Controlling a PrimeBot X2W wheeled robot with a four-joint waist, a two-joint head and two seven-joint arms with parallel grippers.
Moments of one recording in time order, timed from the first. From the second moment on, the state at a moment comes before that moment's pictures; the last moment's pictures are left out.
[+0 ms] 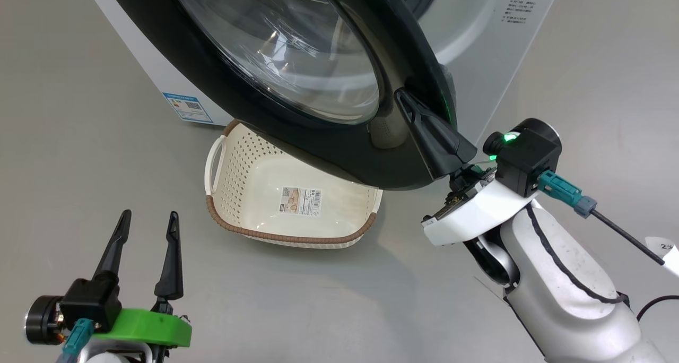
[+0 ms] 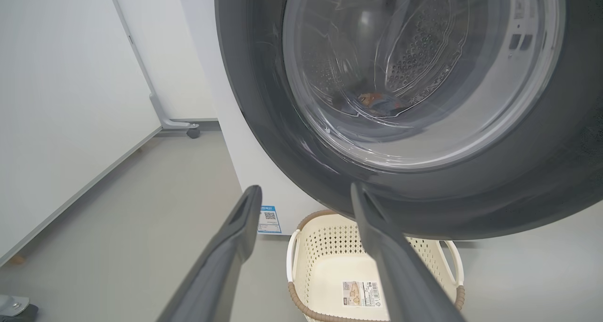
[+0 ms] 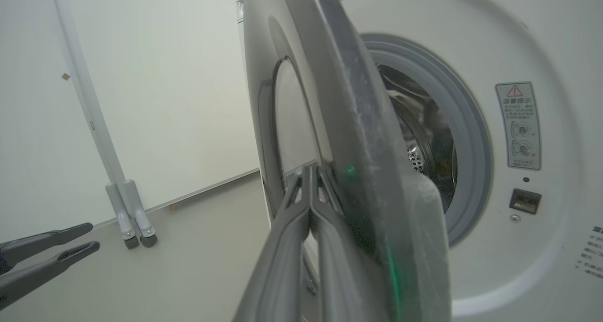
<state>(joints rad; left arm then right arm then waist) 0.02 0.09 -0.04 0.05 -0.21 -0.13 -0.26 -0.48 -0.13 0.56 0.16 0.36 0.13 -0.26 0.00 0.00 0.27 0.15</state>
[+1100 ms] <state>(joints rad) -0.04 0.11 -0.07 0.00 -0.23 -0.13 -0.26 -0.75 -0.19 0.46 0.20 0.30 0.13 -0.26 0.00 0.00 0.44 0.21</state>
